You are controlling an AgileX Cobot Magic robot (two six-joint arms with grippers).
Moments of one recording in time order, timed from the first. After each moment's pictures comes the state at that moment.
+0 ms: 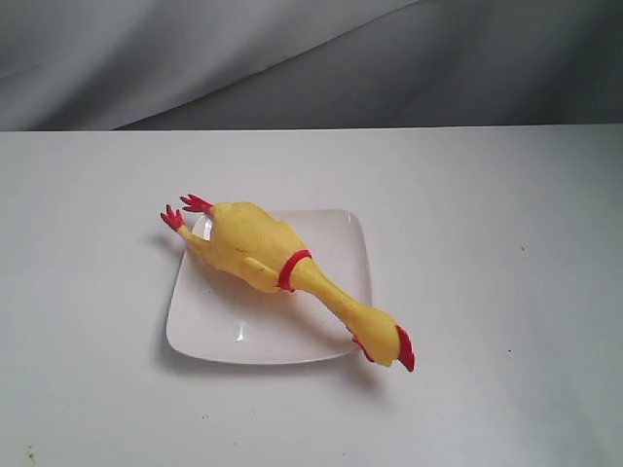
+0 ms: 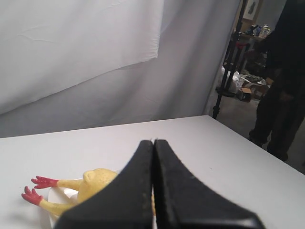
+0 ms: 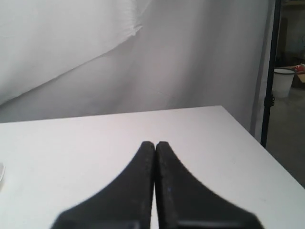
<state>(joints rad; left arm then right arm) -0.04 0.40 -0.34 1.75 -0.42 -1.98 -0.12 0.00 0.00 0.00 0.15 0.04</state>
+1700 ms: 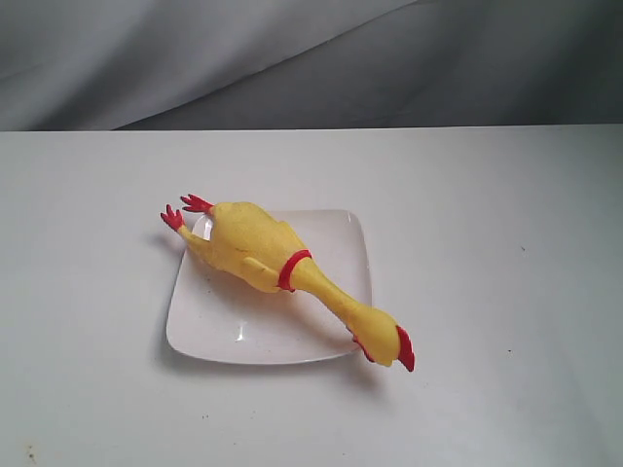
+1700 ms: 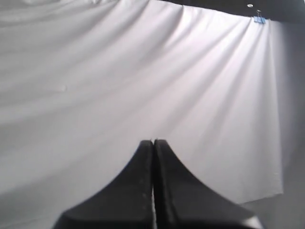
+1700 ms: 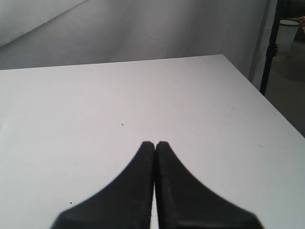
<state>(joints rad) 0.18 0.01 -0.34 1.75 -0.10 -1.94 -0.12 0.00 0.00 0.00 0.34 0.03</state>
